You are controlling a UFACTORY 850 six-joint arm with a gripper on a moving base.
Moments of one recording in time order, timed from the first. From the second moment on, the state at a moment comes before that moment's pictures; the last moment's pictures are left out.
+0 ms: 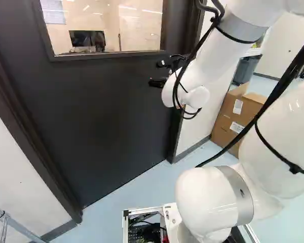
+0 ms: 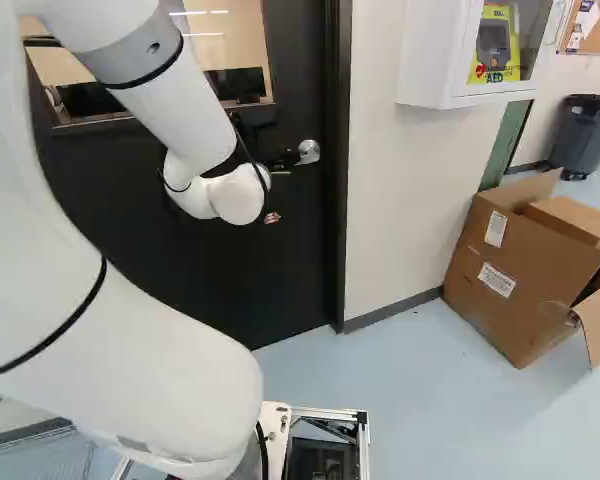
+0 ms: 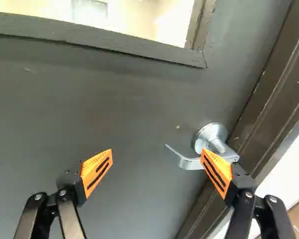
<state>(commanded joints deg) -2.7 10.1 -26.3 -14.8 50.0 0.0</state>
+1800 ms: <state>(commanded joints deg) -5.5 -4.1 -34.6 -19.1 50.0 0.0</state>
